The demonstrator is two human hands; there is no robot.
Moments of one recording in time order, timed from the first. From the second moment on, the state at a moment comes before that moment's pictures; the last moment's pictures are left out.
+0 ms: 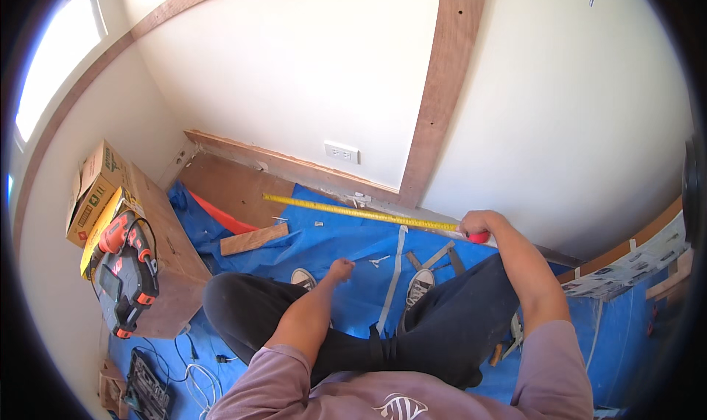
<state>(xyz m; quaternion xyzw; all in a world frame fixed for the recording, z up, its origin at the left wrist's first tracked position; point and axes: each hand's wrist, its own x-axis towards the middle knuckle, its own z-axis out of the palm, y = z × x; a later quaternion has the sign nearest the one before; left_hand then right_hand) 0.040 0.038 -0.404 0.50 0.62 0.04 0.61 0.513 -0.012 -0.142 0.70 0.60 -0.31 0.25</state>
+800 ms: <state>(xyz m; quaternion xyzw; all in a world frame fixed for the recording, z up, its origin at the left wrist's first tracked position) 0.128 0.079 -0.262 0.35 0.41 0.32 0.78 0.502 -0.017 -0.120 0.71 0.57 -0.38 0.17</state>
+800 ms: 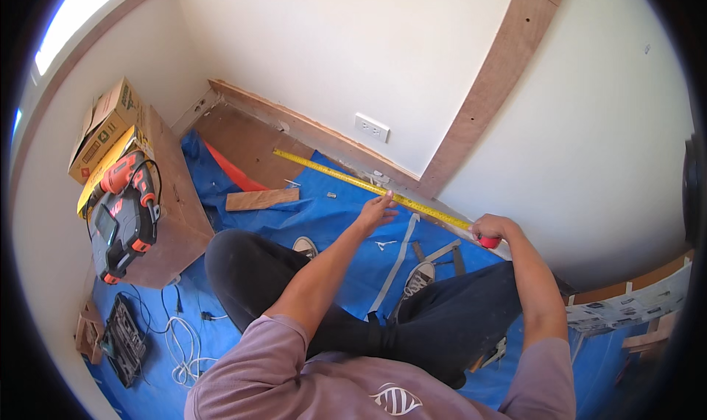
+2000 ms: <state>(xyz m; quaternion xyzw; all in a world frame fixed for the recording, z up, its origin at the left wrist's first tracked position) 0.129 0.082 -0.272 0.23 0.43 0.39 0.78 0.490 -0.010 -0.113 0.68 0.61 -0.37 0.18</state>
